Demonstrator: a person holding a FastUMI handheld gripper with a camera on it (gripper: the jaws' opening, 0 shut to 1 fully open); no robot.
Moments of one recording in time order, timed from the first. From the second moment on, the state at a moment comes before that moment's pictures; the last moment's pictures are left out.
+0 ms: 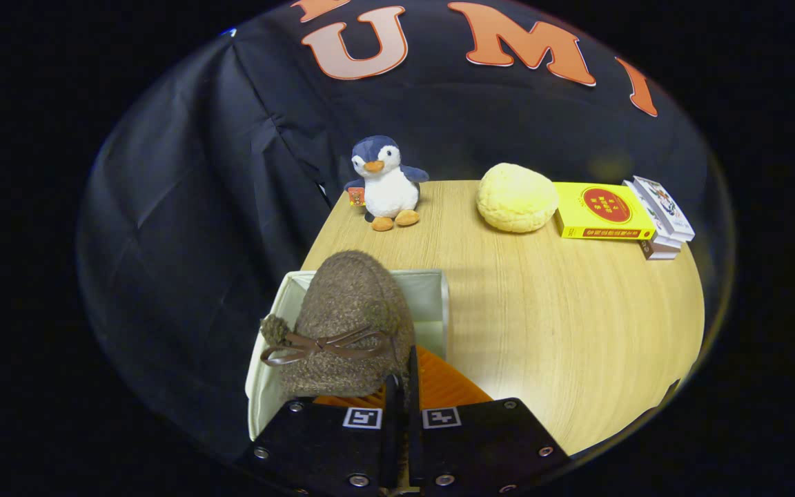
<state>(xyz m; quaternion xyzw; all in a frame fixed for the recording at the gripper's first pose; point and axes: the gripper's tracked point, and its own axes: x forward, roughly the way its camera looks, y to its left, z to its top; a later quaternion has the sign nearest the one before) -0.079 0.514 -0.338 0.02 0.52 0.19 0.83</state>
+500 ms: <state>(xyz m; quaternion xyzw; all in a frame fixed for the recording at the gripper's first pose) -0.104 0.516 -0.348 0.01 0.54 0.21 0.82</state>
